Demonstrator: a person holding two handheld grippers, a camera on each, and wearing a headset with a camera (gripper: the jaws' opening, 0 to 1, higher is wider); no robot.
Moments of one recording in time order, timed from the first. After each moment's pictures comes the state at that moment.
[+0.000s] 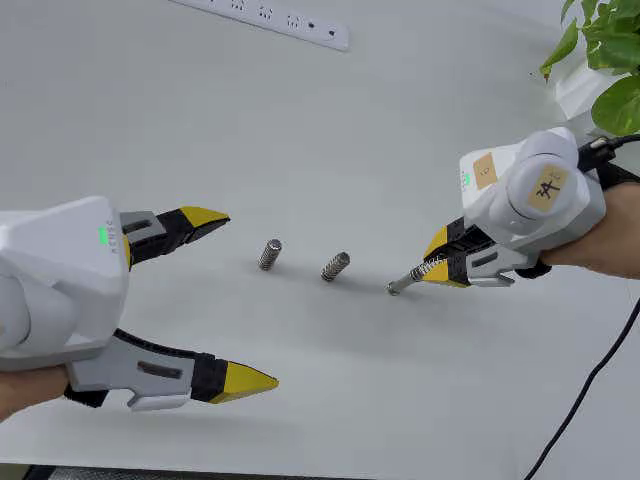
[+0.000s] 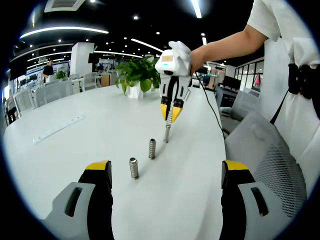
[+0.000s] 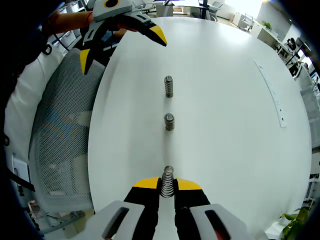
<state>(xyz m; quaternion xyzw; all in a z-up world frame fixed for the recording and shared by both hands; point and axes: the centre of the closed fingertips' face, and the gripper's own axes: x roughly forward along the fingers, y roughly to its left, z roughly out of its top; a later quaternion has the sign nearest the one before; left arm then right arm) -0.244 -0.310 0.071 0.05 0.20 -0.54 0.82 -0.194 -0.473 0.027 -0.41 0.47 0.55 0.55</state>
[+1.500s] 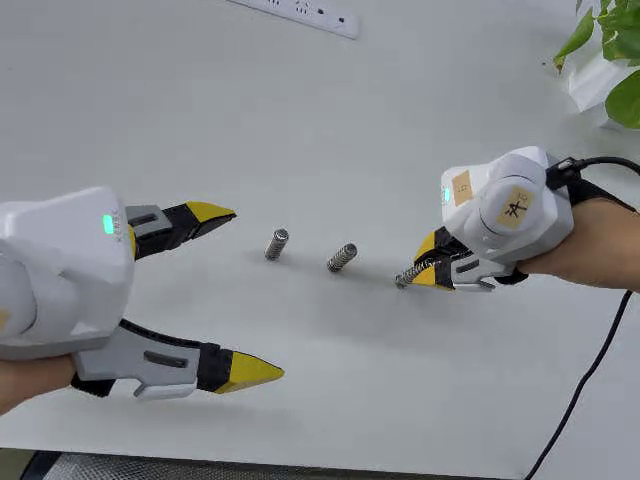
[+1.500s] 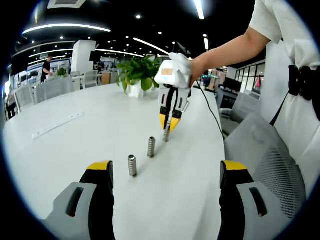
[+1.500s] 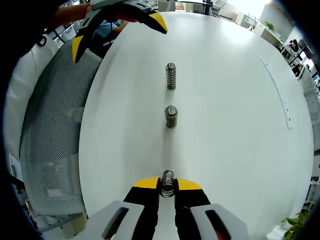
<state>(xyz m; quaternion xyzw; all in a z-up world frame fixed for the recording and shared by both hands) -0.244 -0.310 0.068 0.04 0.20 -0.54 0.82 -0.196 -0.469 -0.007 -0.42 0.47 0.55 0.55</state>
